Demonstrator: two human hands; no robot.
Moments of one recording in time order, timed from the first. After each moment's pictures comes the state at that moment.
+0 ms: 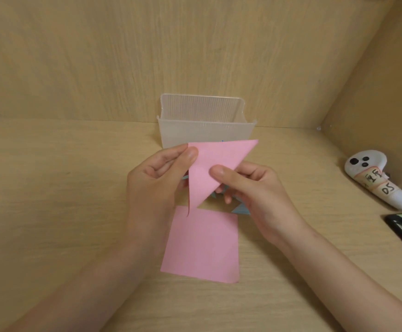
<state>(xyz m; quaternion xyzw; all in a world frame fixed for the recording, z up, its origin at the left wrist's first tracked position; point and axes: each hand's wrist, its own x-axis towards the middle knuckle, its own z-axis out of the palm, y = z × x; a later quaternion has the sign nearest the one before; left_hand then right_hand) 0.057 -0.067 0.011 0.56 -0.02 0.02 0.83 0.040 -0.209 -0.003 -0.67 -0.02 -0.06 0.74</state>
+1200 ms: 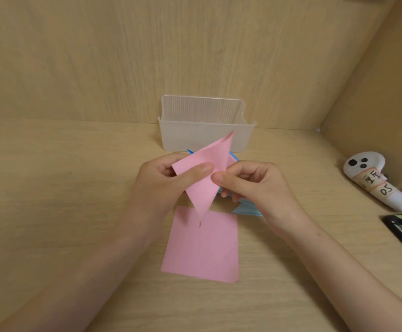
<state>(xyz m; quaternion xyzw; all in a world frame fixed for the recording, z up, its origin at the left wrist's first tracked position) 0.071 -0.058 0.005 0.67 -0.08 -0.05 0.74 0.037 -0.216 0.009 -0.75 -0.03 -0.05 0.65</state>
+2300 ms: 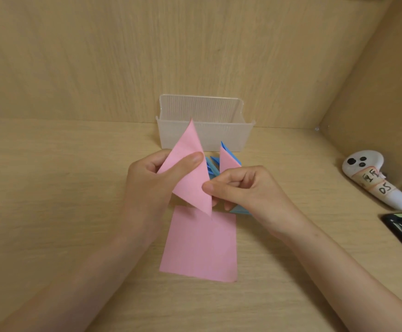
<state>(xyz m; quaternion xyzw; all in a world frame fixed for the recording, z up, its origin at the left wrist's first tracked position) 0.066 -0.060 0.009 0.66 -0.03 0.00 0.75 0.035 -0.215 0.004 -0.75 -0.04 0.02 0.66</state>
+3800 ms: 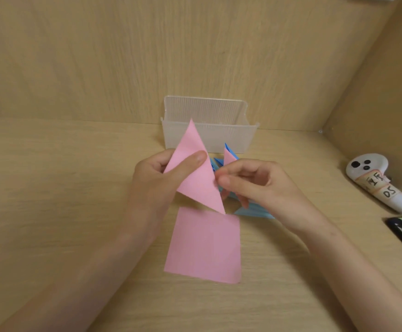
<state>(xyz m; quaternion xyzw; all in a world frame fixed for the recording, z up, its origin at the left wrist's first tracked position) 0.069 -0.056 0.011 0.67 -0.03 -0.02 0.74 0.037 -0.227 0.013 -0.79 -0.09 0.00 0.61</state>
